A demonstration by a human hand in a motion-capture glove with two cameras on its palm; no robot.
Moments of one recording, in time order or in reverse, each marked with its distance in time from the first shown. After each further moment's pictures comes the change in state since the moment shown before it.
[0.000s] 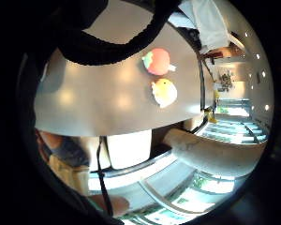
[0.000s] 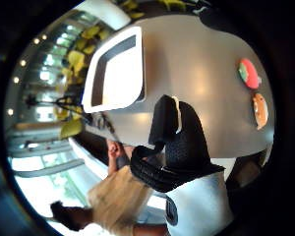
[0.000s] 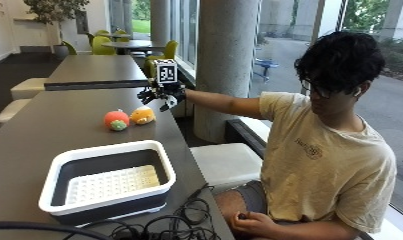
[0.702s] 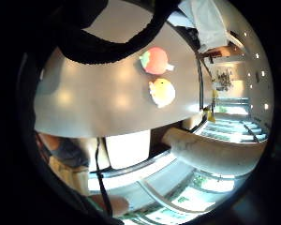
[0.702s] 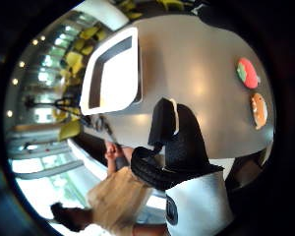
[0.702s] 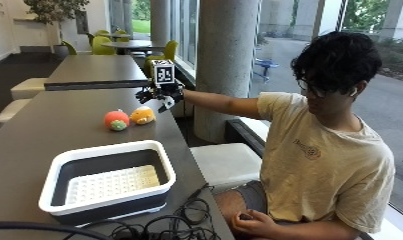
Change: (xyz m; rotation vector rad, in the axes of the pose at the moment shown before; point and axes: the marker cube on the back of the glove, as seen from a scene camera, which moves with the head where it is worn) arm -0.005 -0.010 0.007 -0.001 -0.114 0.045
